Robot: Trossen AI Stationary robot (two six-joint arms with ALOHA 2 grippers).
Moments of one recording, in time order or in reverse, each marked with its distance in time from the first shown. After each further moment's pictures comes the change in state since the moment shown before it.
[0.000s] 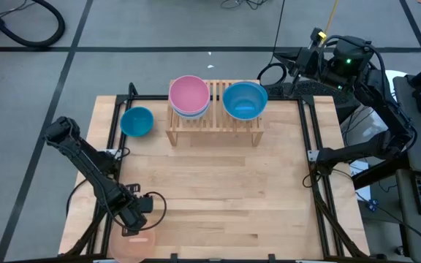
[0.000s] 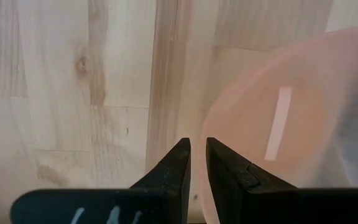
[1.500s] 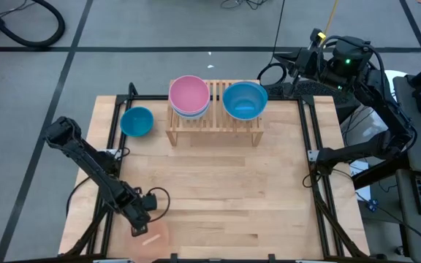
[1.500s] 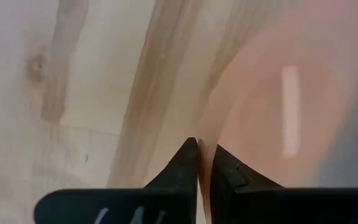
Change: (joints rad) left arm 0.027 0.000 -0.161 0.294 0.021 -0.185; right arm 0.000 0.000 0.000 -0.014 0.000 0.000
